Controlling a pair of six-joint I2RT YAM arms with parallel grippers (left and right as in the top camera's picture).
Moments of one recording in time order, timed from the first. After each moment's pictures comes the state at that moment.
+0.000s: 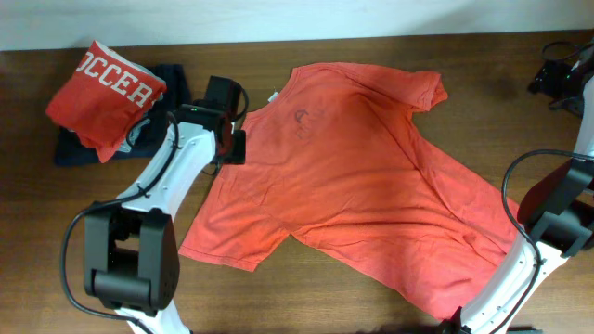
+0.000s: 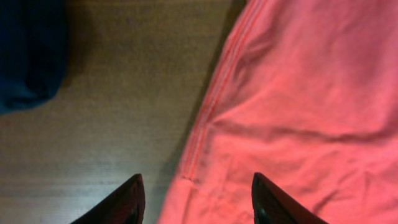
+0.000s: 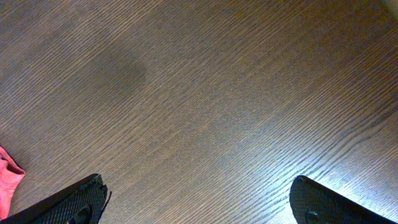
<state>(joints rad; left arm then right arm) -0.24 1.91 1.45 -0.83 -0.15 -0.18 -0.51 2.31 2.27 -1.08 0.08 0.15</state>
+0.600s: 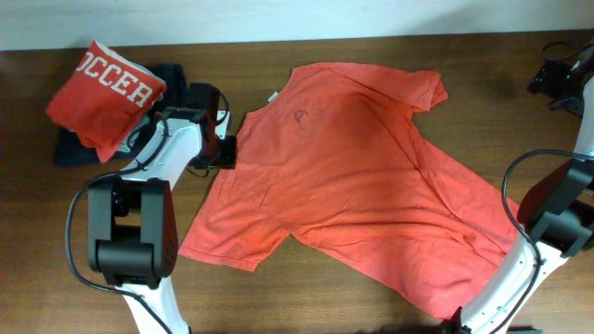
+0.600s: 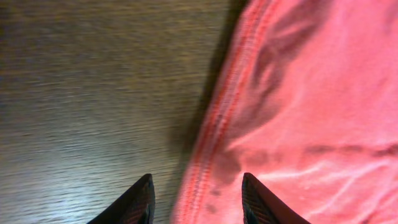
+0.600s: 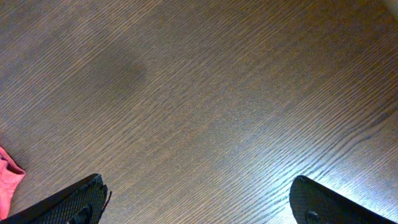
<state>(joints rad) -0.13 2.05 1.45 -0.77 0.06 -0.07 -0.51 2.31 2.27 -1.08 0.08 0.15</state>
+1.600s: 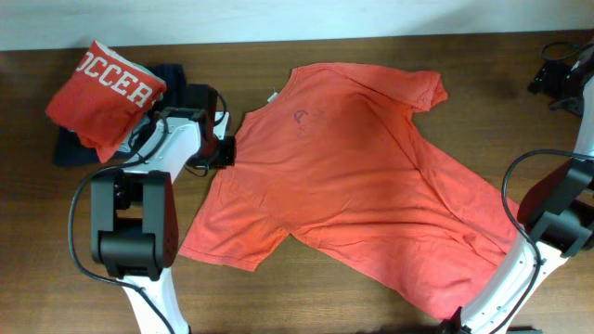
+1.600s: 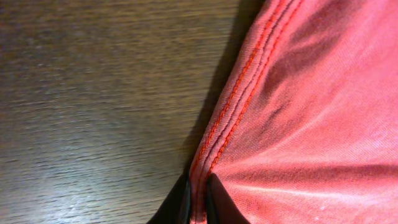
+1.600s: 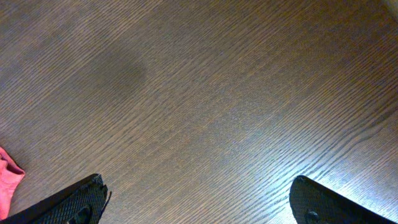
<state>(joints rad) -0.11 2.11 1.47 -0.76 0.07 -0.04 -0.51 2.31 2.27 -1.08 0.08 0.15</state>
